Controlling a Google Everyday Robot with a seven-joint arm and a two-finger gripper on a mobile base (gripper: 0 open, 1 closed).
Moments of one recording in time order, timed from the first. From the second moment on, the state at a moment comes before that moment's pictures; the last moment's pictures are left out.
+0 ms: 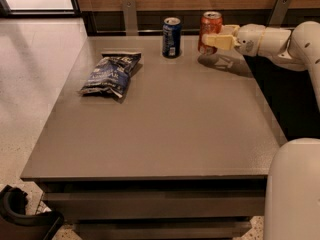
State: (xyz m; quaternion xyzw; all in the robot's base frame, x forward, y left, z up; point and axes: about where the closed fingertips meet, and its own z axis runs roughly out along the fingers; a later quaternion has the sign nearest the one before) arm 0.791 -0.189 0.902 -0.36 0.64 0.34 0.59
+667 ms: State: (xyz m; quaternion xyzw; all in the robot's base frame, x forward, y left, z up) arm 0.806 -0.178 0.871 -0.36 0.64 0.31 0.60
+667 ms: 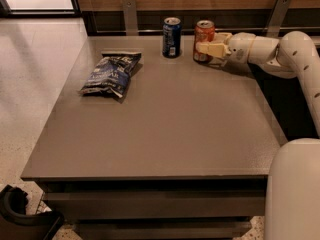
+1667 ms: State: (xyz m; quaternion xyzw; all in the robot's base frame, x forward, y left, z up) arm 0.805 -0.172 0.854 -0.36 0.65 0.32 0.59
